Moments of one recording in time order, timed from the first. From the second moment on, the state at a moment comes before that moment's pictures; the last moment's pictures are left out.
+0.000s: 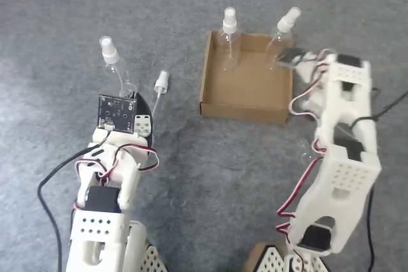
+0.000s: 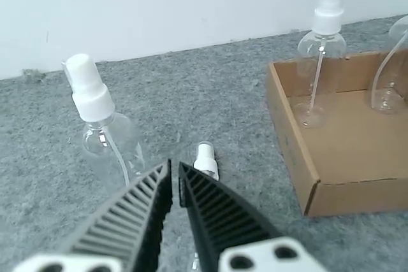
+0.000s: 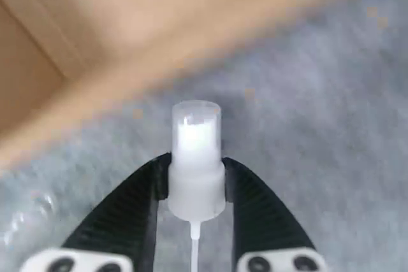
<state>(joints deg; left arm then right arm) -1.6 -73.4 81.1 28.7 -1.5 11.5 33.3 -16.9 74.6 63.1</state>
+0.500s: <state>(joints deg) -1.5 -73.4 81.1 28.7 -1.5 2.8 10.8 -32.6 100.5 37.5</state>
